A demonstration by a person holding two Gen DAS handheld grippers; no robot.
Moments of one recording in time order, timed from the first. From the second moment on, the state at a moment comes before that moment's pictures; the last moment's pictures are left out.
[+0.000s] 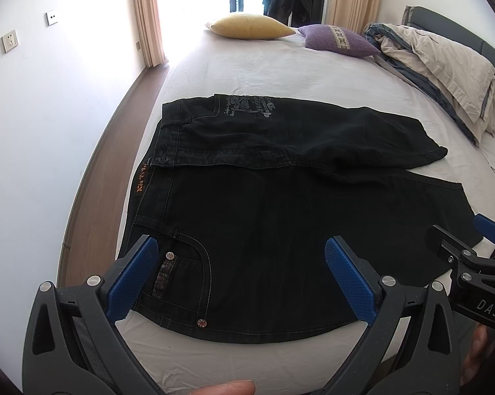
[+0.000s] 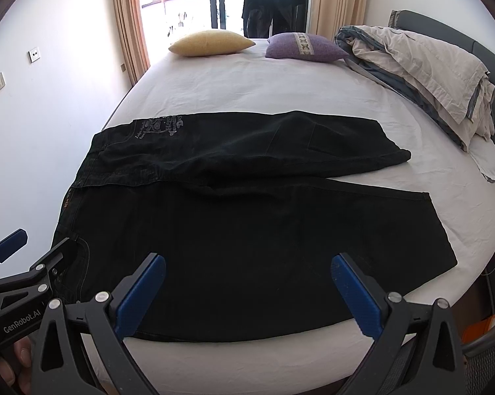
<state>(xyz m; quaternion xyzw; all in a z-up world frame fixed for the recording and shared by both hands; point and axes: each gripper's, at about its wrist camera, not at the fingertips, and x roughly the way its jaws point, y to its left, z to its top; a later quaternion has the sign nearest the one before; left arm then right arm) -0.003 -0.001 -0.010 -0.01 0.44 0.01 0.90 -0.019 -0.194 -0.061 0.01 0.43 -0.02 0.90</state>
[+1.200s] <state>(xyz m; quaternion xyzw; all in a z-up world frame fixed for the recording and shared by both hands) 0.238 0.050 -0.020 0.15 0.45 -0.10 0.88 0.087 -0.260 -0.068 0.02 0.43 0.14 0.89</state>
